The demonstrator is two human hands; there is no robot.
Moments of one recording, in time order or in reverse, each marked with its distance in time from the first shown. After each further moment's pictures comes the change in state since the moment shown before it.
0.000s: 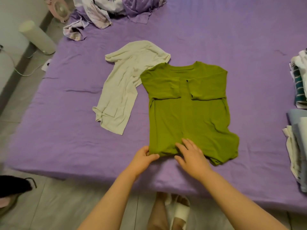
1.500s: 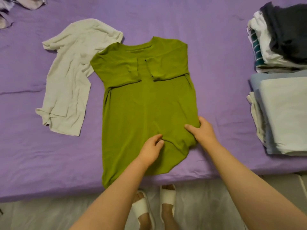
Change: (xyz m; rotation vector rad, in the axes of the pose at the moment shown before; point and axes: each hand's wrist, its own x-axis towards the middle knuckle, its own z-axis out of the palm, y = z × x) left_hand 0.062 -0.022 0.136 0.532 -0.171 0.173; right_hand -0.004 0.141 0.005 0.942 0.450 0.542
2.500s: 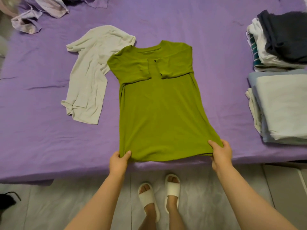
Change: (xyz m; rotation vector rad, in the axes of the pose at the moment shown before) left_hand -0.105 -0.098 -0.061 -0.252 0.516 -0.448; right_hand -0.104 0.043 -0.018 0.523 0.335 0.402
